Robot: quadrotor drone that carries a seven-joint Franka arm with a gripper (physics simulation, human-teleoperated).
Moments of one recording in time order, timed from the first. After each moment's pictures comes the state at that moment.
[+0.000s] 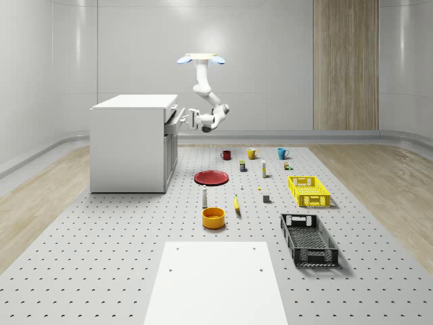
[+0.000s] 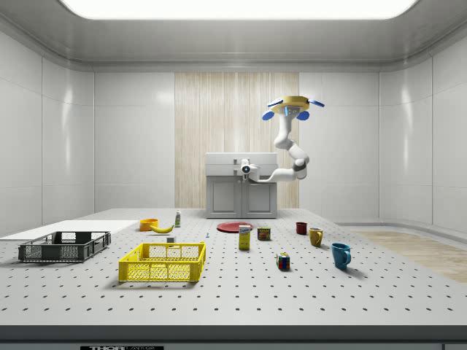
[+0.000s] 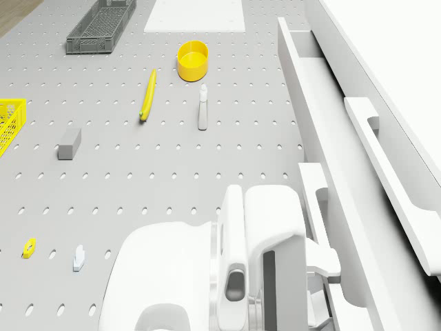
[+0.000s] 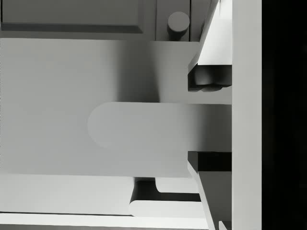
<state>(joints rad) 0.93 -0.86 -0.80 -2.46 1.05 2.02 0.54</state>
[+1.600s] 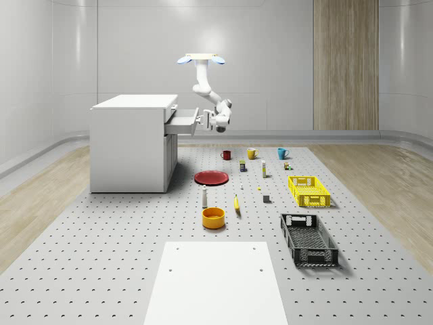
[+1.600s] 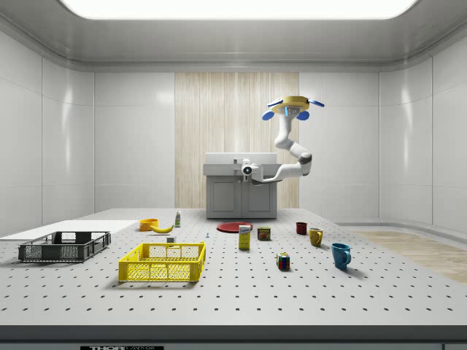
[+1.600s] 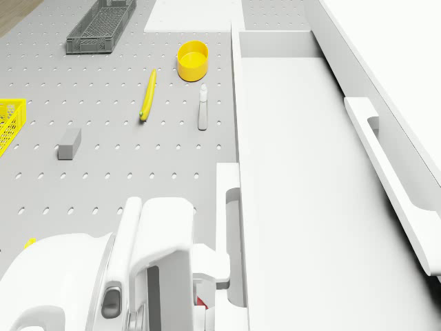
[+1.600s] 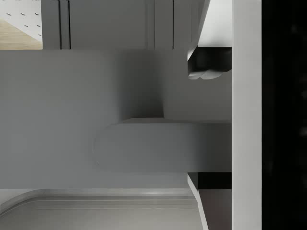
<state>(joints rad) 0.90 -1.01 -1.01 -2.30 0.74 1.79 0.77</state>
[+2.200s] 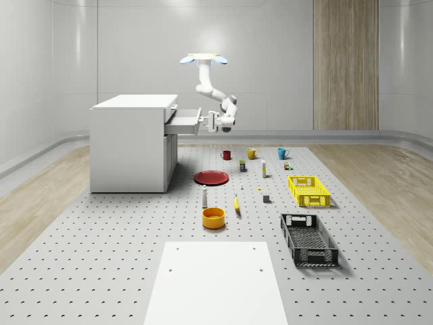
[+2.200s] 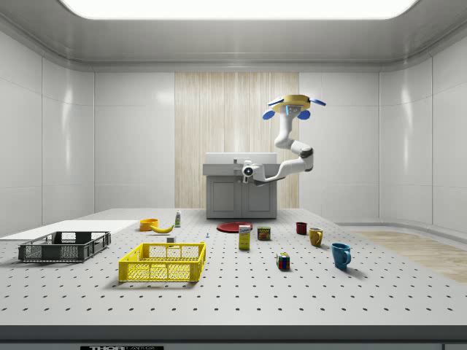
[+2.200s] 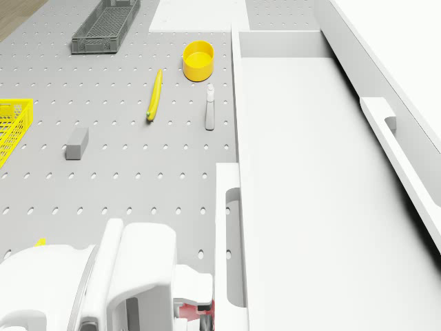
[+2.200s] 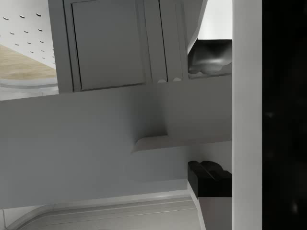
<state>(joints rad) 0.99 -1.17 -1.03 -2.28 0.62 1.84 1.00</state>
